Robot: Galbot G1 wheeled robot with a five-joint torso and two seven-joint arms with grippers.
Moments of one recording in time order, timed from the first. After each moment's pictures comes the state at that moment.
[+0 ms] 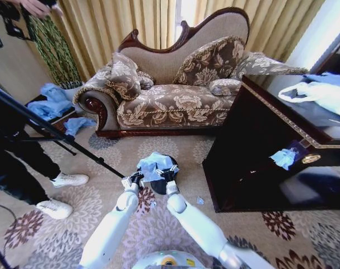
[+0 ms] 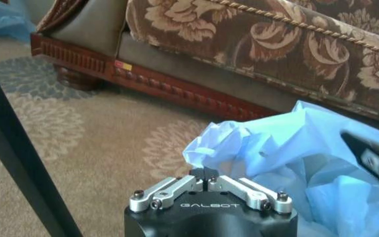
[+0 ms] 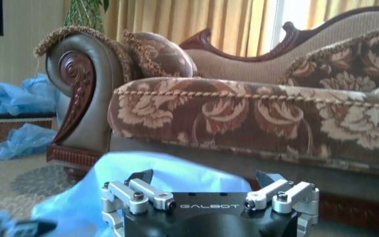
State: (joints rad) left arm 1.02 -1.25 -0.21 -1.49 -0.69 0.03 -0.28; right arm -0.69 1.44 -0.35 1.20 0.19 0.24 0.49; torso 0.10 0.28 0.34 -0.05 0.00
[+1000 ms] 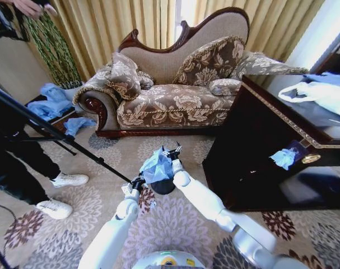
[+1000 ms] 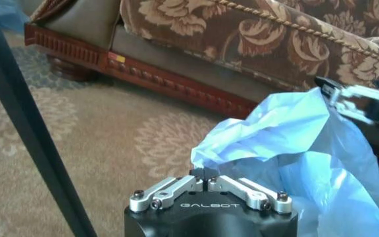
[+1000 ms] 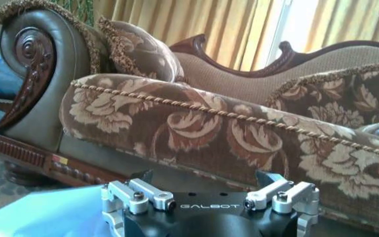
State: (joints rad) left arm 1.13 -1.25 -0.21 -1.58 -0.68 0.00 -0.26; right arm -0.41 1.45 -0.36 0.91 0.24 0.27 0.42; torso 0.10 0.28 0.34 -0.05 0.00
